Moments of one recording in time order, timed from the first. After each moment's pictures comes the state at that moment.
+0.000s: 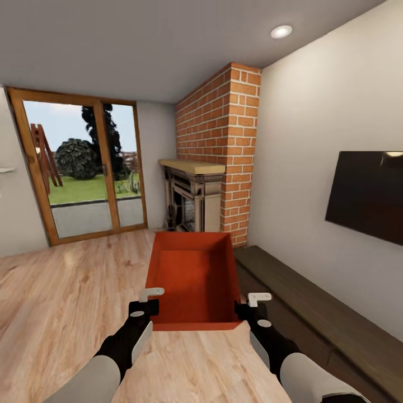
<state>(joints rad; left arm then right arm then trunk) -0.63 -0.10 -0.07 -0.53 0.06 0.14 0.31 -0.69 0.11 0.06 -0.31 0.02 -0.09 -0.16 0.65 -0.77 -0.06</state>
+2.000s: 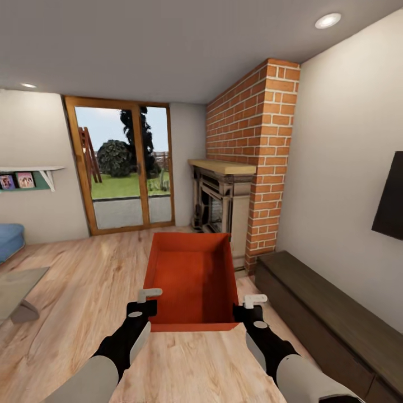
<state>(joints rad) -0.63 -0.09 -0.07 -0.52 0.06 0.14 0.31 -0.68 0.13 0.07 -0.31 0.02 -0.07 -0.15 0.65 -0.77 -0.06</state>
